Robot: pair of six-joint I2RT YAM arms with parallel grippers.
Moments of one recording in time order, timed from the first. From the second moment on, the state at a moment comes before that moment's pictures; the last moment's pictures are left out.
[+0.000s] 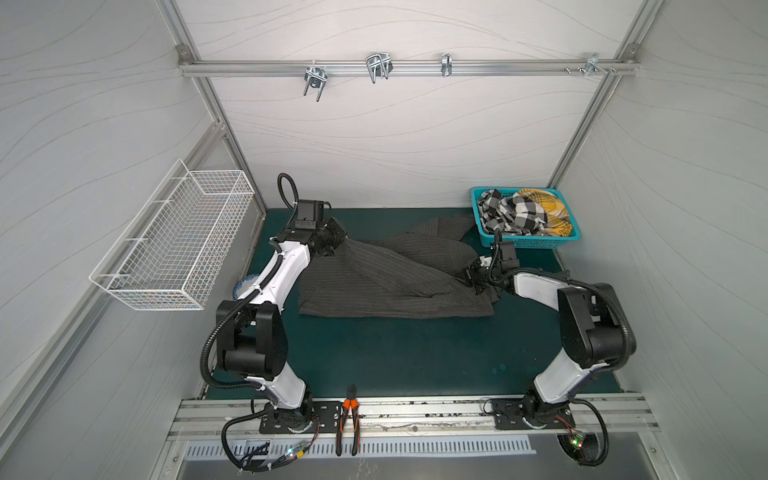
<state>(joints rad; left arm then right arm) -0.06 1.61 1.34 -0.50 0.23 -0.83 0.22 1.64 0.86 -0.02 -0.64 1.20</state>
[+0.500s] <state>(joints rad) 0.14 1.52 0.84 -0.45 0.18 -0.85 0.39 1.66 0.59 0.30 -0.59 1.18</state>
